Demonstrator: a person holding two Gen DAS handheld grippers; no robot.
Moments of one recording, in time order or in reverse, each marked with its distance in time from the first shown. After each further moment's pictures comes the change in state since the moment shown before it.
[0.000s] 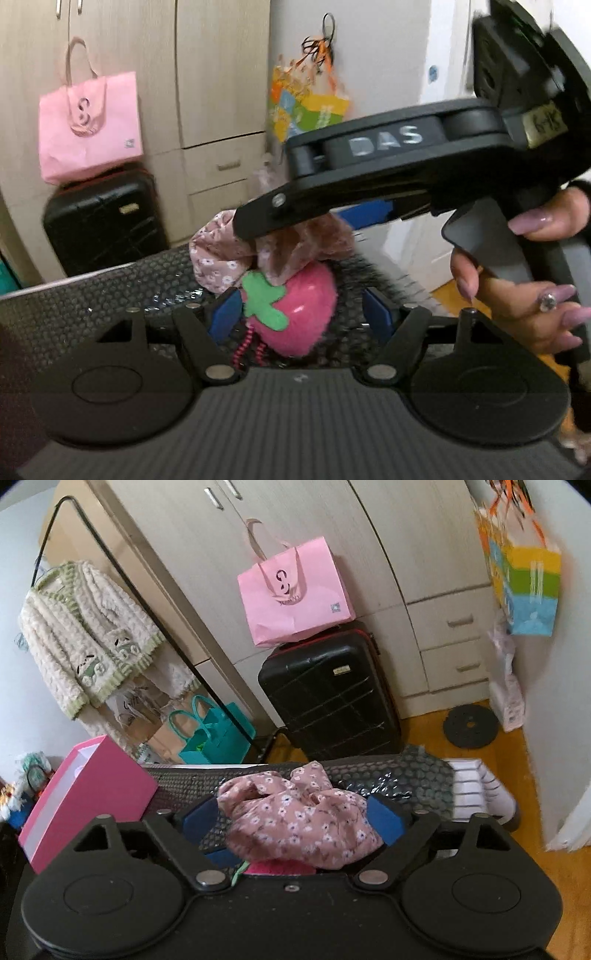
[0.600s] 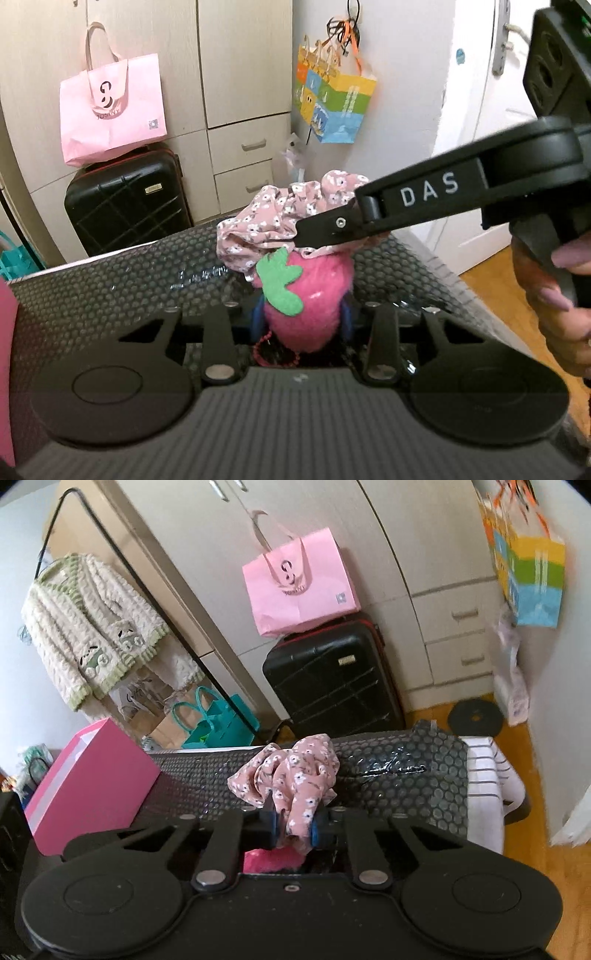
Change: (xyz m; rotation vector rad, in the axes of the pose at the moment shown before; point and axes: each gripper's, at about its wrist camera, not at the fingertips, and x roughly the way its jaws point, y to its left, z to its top) left arm -0.007 0.010 0.000 -0.050 0.058 0.049; right arm -0.005 0.014 -0.019 -0.045 -0.002 -0.004
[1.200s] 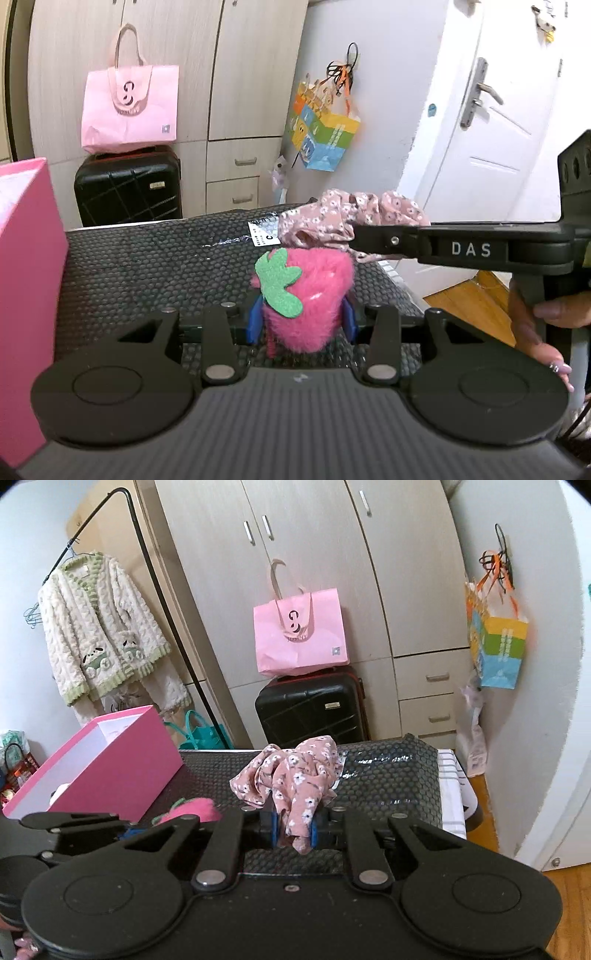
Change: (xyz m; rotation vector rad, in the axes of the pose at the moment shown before) left arm -0.116 0.021 -0.037 -0.108 -0.085 -0.094; right arm -0.082 0.074 -0.056 -0.117 -0.170 -0.142
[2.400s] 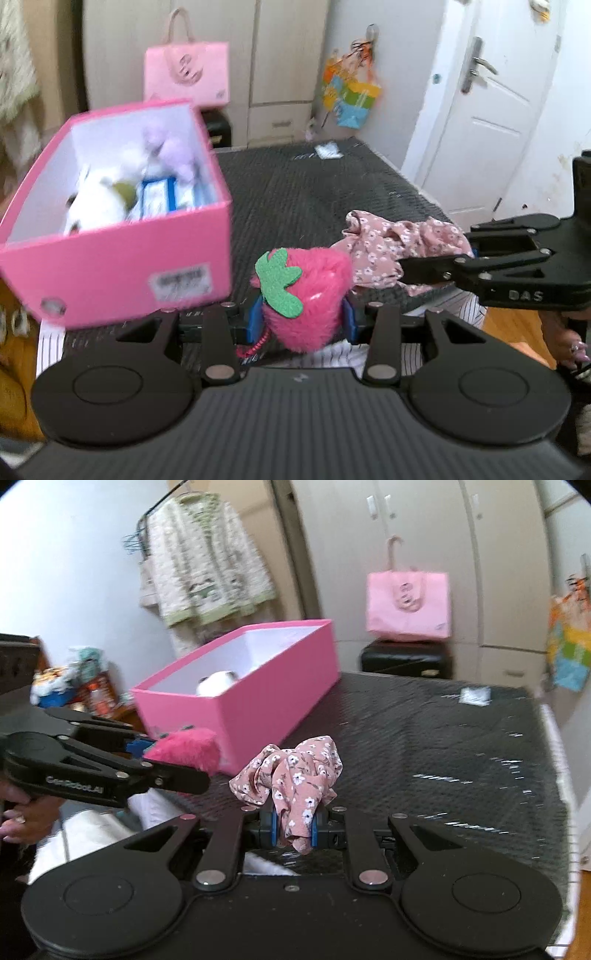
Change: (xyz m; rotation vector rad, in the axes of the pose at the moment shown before) left arm -0.184 0.062 -0.092 -0.015 0.123 0.076; right arm -0.084 0.151 -0.101 -0.191 0.120 0.199
